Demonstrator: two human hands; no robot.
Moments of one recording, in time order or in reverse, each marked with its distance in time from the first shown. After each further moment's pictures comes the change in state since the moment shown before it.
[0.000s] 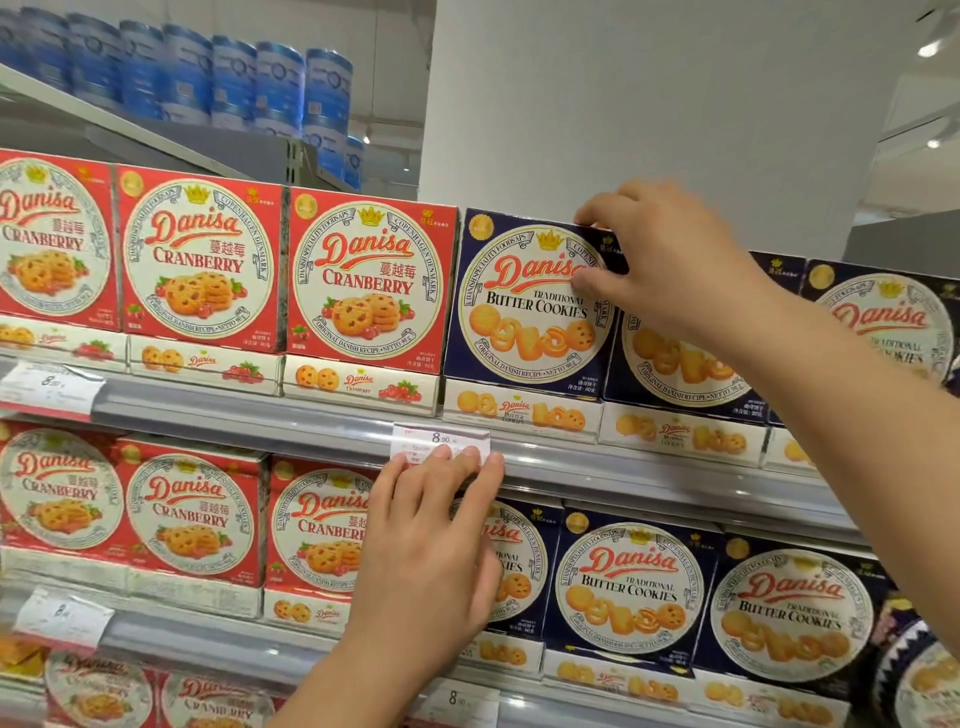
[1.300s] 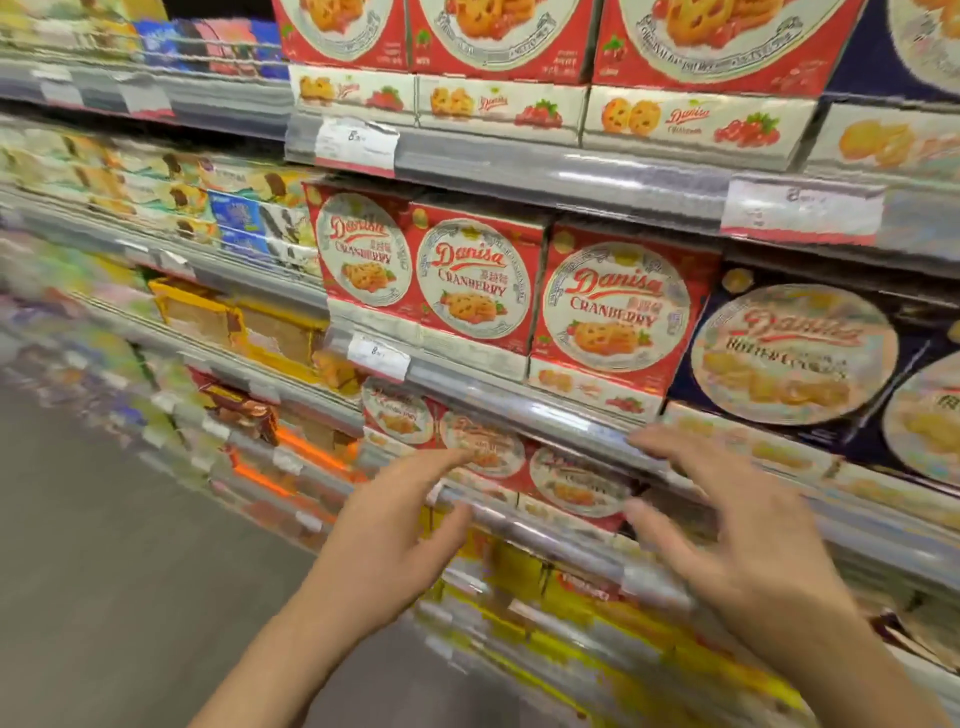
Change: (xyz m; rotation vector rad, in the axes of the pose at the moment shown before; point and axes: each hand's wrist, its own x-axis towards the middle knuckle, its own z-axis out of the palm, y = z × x) left_hand -0.218 -0.129 -0.128 -0.339 -0.508 -0.563; right_hand -0.250 -0.233 0.108 0.854 -0.442 0.110
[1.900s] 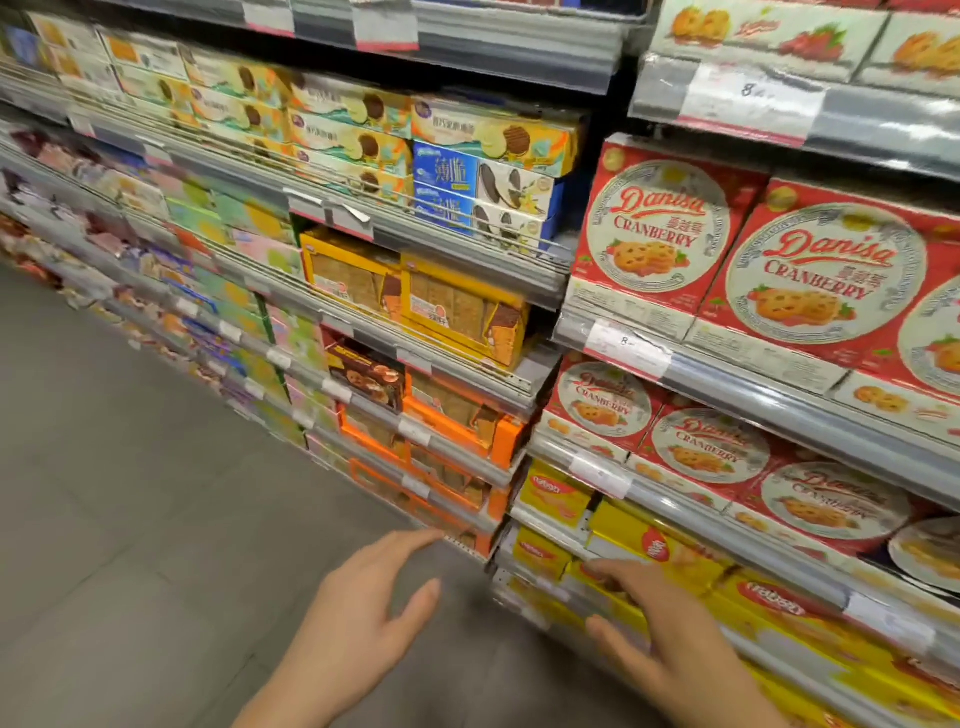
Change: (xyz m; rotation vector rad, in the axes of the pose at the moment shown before) left_hand -0.144 -0.248 -0.130 0.042 -0.147 -0.340; right_hand 0.013 -0.140 0.265 0.140 -0.431 0.154
